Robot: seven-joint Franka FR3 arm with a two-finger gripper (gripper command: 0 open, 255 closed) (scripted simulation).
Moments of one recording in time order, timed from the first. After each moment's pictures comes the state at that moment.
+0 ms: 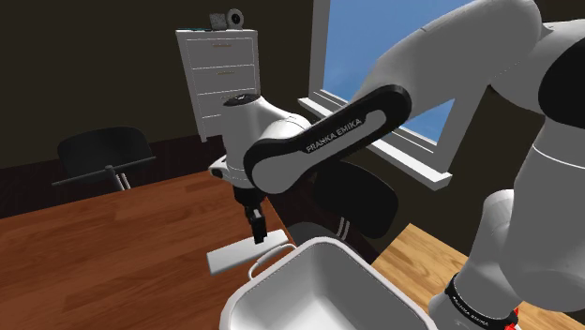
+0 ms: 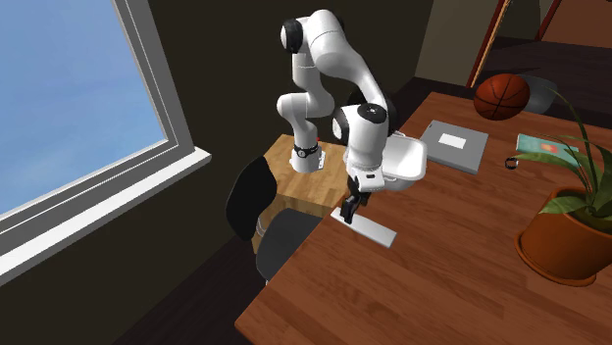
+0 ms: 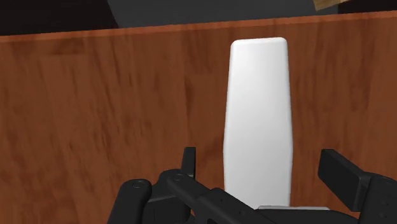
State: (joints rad) arm 0.44 0.11 0.20 -2.07 -0.02 2.18 -0.60
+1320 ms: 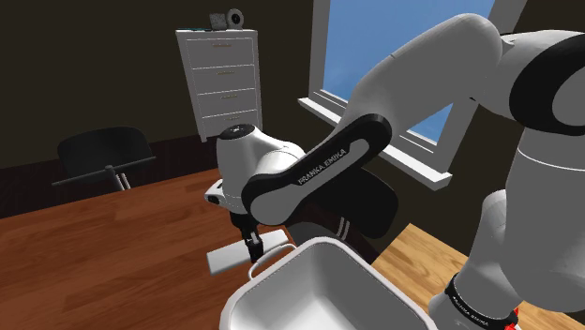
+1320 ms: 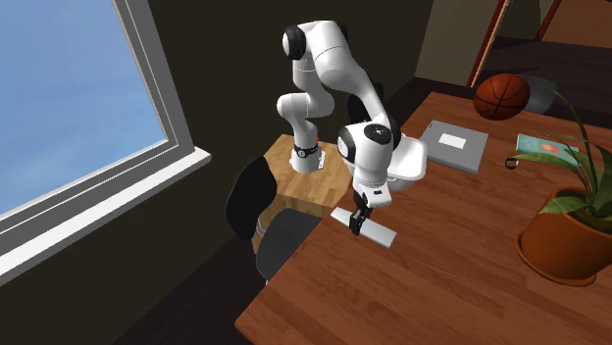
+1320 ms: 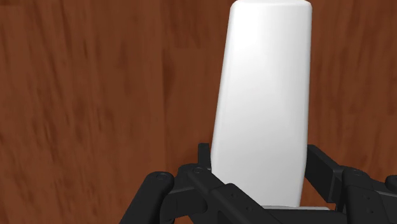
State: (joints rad) arm 0.46 0.20 0.22 -2.10 -0.04 2.30 -0.61
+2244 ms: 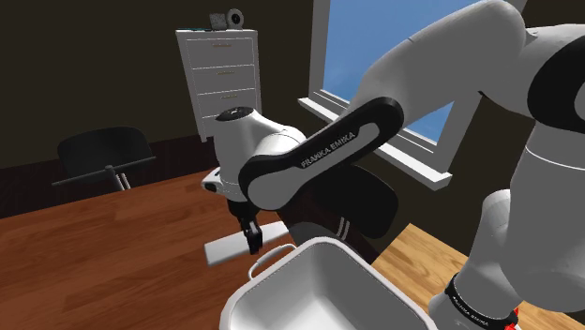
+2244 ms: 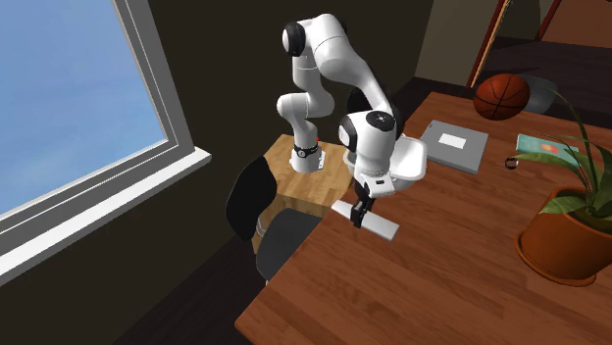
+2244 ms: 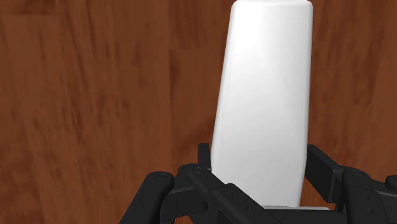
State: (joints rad) arm 0.46 0.15 0.22 -2.07 -0.03 2.21 -0.62
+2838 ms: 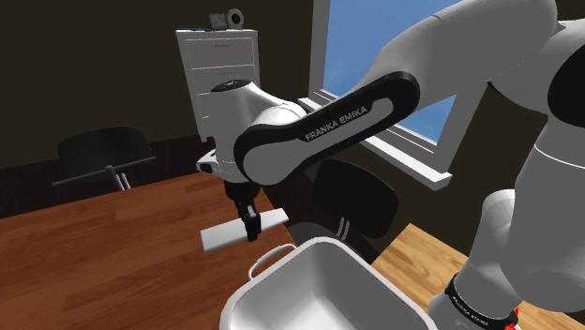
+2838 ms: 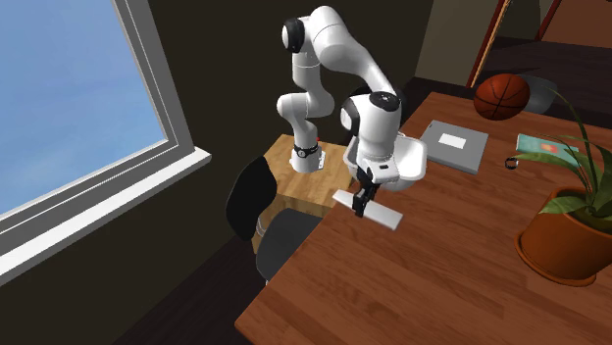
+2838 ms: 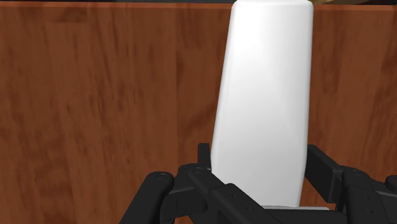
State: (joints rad) arm 0.45 0.10 0.22 -2.00 -0.01 2.10 -0.63
